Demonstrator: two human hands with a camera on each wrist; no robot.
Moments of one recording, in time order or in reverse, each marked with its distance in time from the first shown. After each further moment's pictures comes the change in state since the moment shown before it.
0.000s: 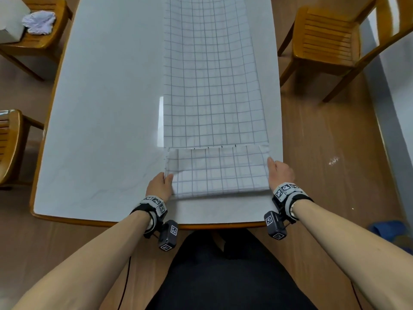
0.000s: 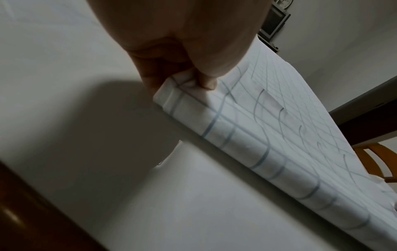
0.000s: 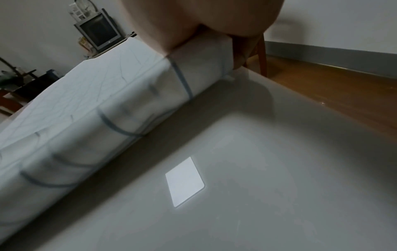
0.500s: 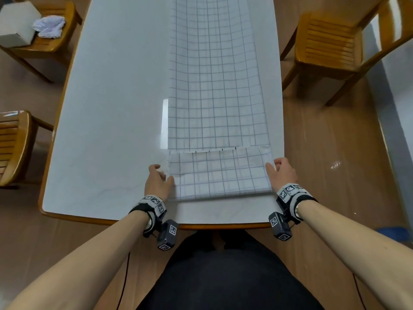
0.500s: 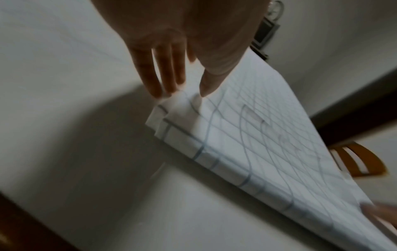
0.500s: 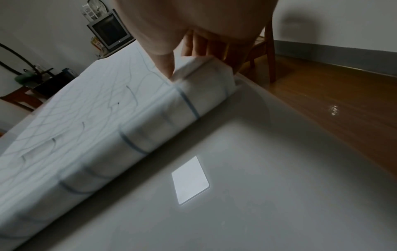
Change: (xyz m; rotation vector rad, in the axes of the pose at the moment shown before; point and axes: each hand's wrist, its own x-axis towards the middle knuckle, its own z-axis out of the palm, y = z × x) left_hand -0.012 0.010 -0.027 -0.215 0.058 -0.067; right_hand -0.008 -0.015 -0.020 0.067 -0.042 0.001
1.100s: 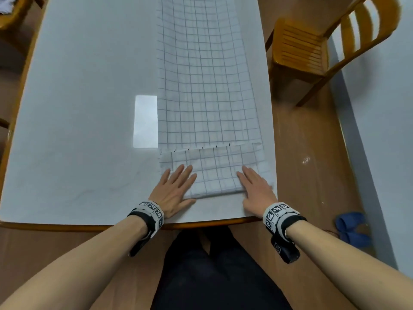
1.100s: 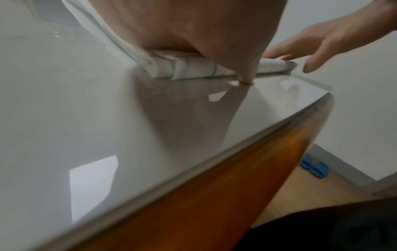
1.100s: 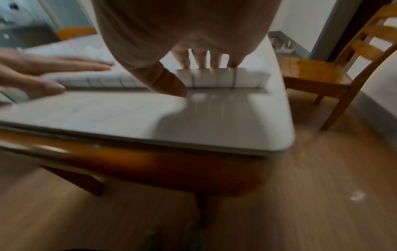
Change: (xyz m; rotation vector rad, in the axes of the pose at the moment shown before) left_hand 0.011 -0.048 0.040 0.935 -0.304 1.004; right_hand -0.081 -0.002 0.033 -0.689 -0.330 -0.501
